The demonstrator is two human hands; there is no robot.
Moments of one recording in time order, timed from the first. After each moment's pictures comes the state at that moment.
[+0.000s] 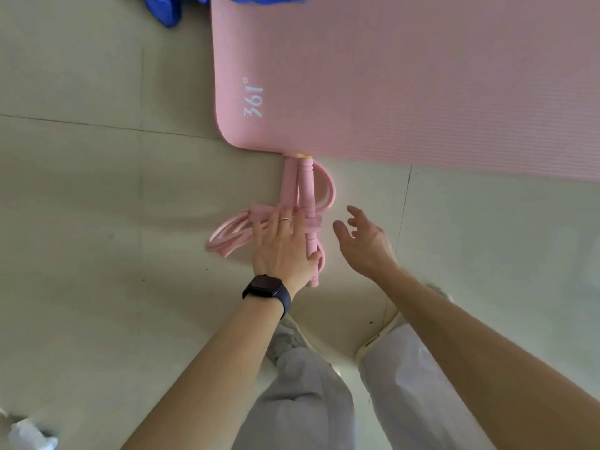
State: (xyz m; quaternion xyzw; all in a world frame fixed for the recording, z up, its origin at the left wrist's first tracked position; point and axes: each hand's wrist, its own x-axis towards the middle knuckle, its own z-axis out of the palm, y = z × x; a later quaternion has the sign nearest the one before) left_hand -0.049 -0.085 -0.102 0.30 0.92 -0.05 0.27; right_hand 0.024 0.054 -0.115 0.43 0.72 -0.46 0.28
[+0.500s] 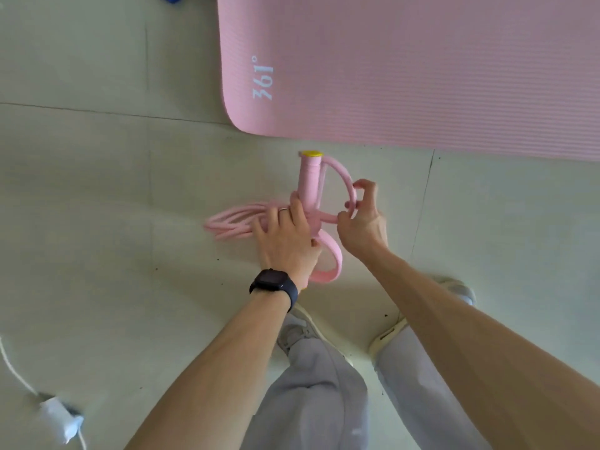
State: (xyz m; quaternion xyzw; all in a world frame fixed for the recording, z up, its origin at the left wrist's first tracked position) left_hand -0.047 -0.095 -0.121 0.25 0.94 -0.10 0.23; right_hand 0.004 0.028 -0.150 0.49 0.67 -0.52 0.18
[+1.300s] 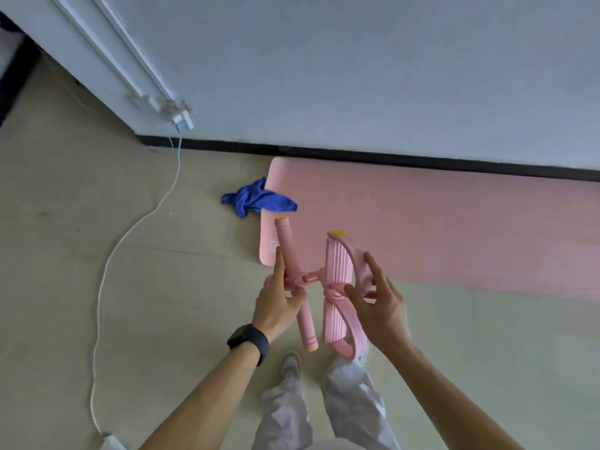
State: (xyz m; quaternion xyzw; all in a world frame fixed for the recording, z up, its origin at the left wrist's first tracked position) left_hand -0.046 -0.028 0.458 0.11 0.86 0.36 0.34; right_hand 0.086 0.130 0.462 0.40 0.78 -0.49 -0.06
